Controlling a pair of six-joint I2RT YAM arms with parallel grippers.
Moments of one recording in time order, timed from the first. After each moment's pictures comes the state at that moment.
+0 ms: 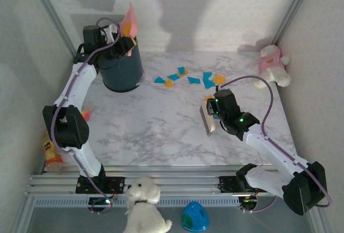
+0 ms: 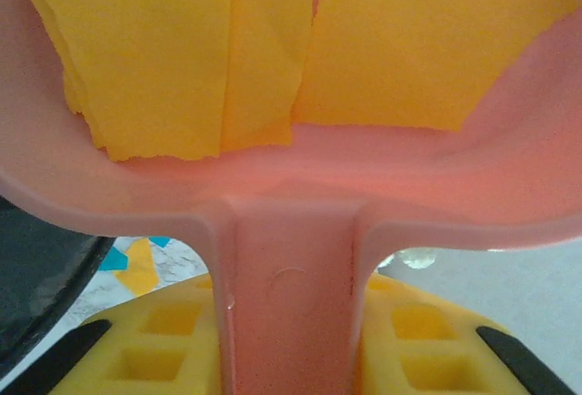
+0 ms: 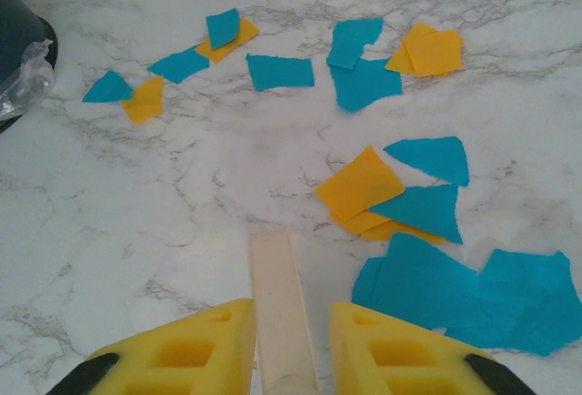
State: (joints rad) left arm -0.02 1.80 1.71 -0.34 0.70 -0.73; right arm 0.57 1.07 0.80 -0.39 0.28 0.43
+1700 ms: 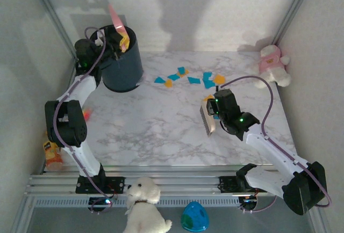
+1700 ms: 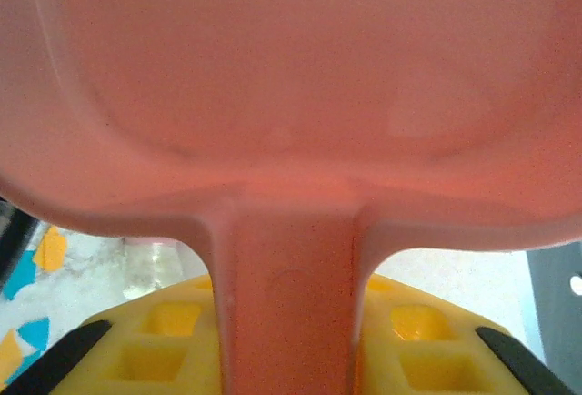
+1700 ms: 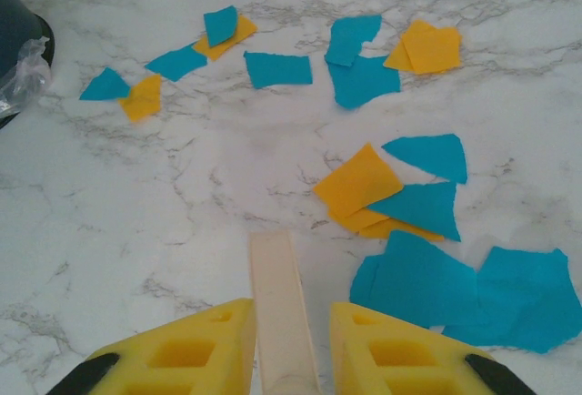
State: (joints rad) left arm 0.07 1.81 1.37 0.59 0.85 -1.67; right arm 0.57 1.07 0.80 -0.40 0.28 0.44
